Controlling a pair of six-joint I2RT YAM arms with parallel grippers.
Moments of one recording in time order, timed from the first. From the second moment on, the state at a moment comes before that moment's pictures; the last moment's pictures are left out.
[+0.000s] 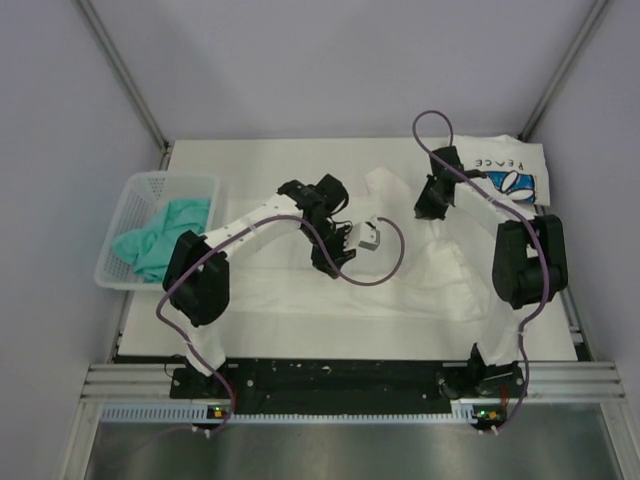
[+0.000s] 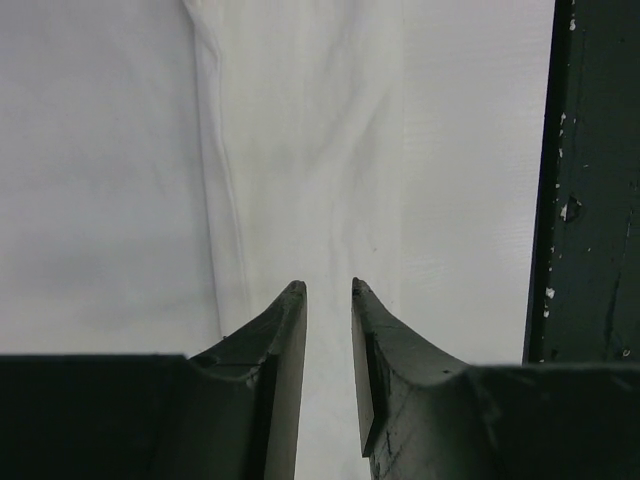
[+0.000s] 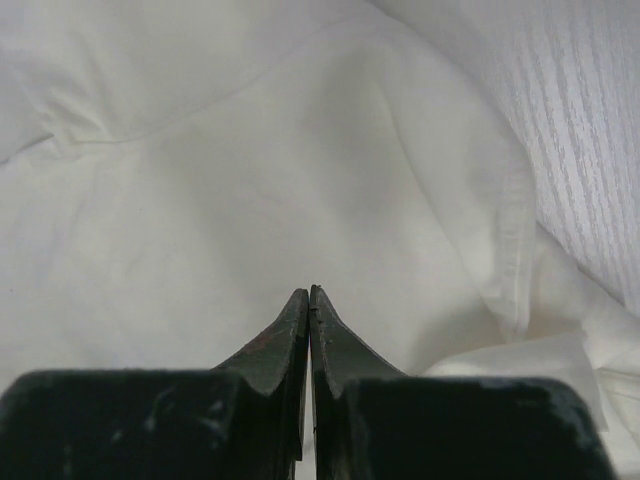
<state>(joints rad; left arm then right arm) -0.70 1.85 1.56 -1.07 0.56 0.84 0.20 1.82 1.33 -0.56 0.03 0.65</state>
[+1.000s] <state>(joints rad) -0.49 1.71 1.36 -1.01 0.49 0.82 0.29 1.81 1.21 -0.72 -0.01 0.55</state>
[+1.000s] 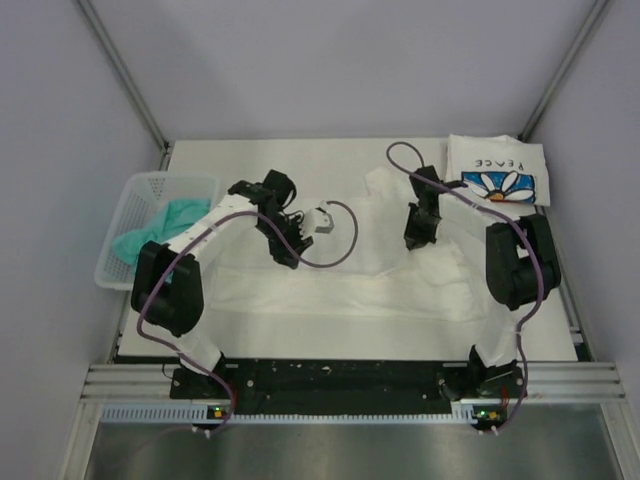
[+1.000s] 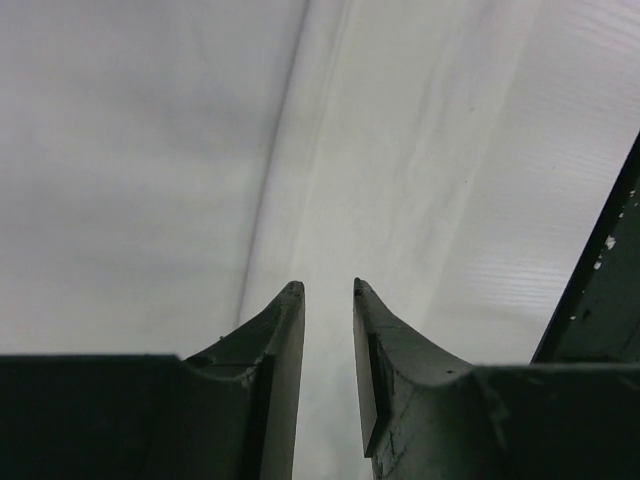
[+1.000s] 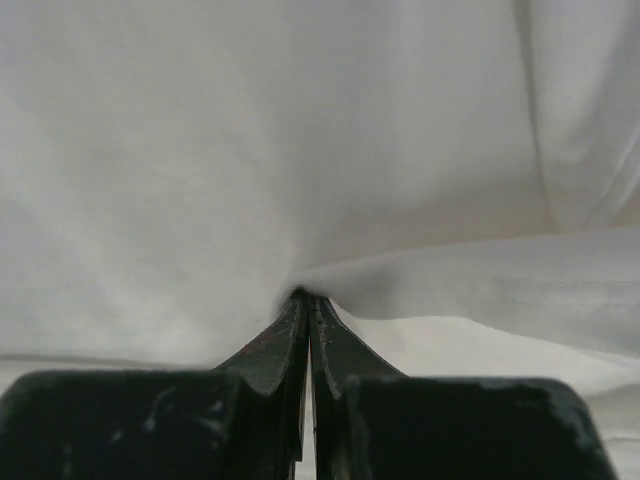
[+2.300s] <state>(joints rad) -0.11 1.59 0.90 -0.85 0.13 0.94 -0.07 1.89 1.33 -0.69 0.10 0.25</state>
